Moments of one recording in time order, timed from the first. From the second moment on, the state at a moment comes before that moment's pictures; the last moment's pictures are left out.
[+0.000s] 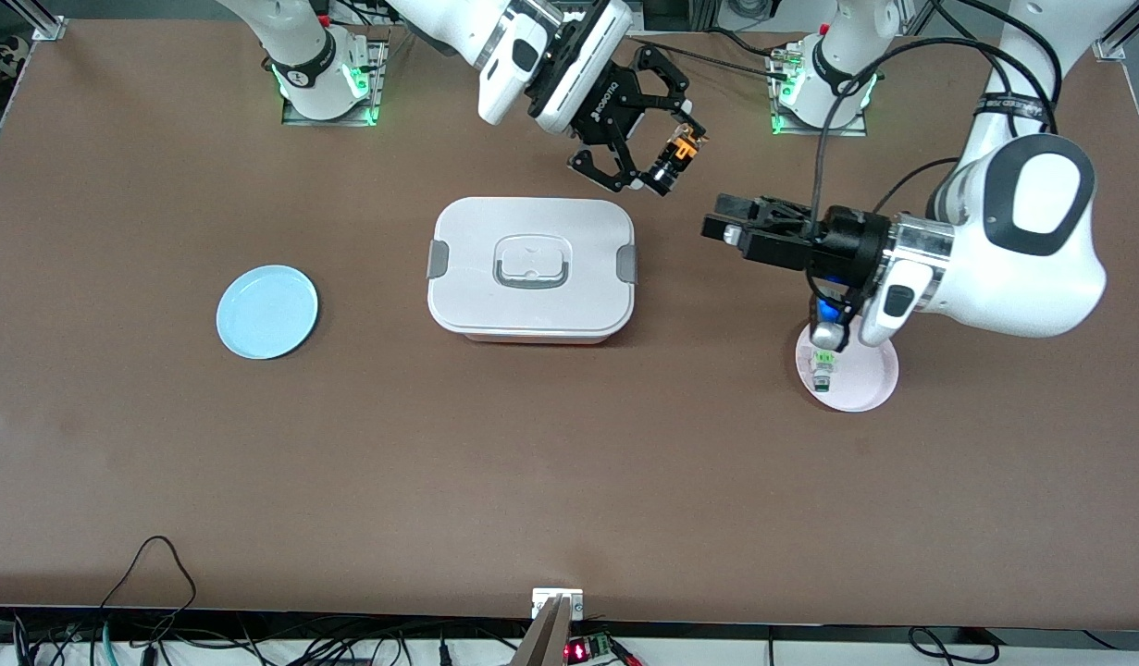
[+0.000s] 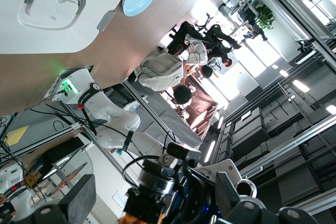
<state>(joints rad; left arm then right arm) 0.21 0.35 -0.45 -1.62 -1.28 1.56 -0.48 0.19 0.33 0.82 -1.71 0.35 2.99 -0.18</state>
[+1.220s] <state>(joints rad) 0.21 0.23 -0.49 -1.72 -1.28 1.55 -0.53 0.19 0.34 0.82 -1.71 0.35 3.01 -0.17</state>
